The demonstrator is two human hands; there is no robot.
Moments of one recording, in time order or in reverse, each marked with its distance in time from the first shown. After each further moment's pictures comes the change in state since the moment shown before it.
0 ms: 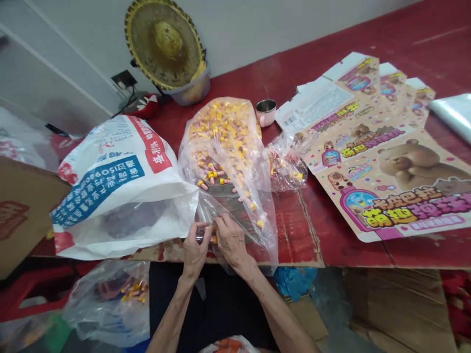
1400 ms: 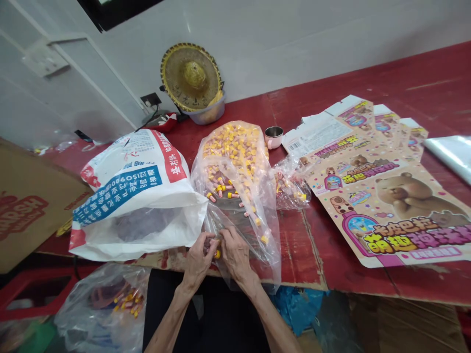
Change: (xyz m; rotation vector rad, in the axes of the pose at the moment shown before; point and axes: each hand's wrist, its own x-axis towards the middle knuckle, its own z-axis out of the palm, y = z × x) left_hand 0.001 -0.011 -0.003 0.057 -0.060 0.132; right_hand 0.001 0.007 0.004 -0.014 0.043 -0.078
